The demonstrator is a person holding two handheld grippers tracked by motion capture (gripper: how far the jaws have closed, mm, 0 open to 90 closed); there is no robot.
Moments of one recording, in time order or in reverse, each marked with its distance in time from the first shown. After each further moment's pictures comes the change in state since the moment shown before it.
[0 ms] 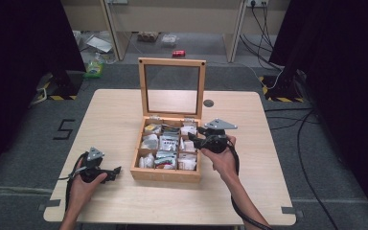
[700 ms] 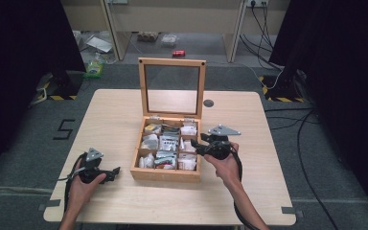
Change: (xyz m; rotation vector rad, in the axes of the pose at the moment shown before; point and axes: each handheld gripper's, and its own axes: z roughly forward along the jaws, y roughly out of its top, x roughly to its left) left arm 0.001 -0.002 -0.002 0.001 0.003 -0.001; right arm -0.002 -0.019 -0.007 0.011 0.024 0.041
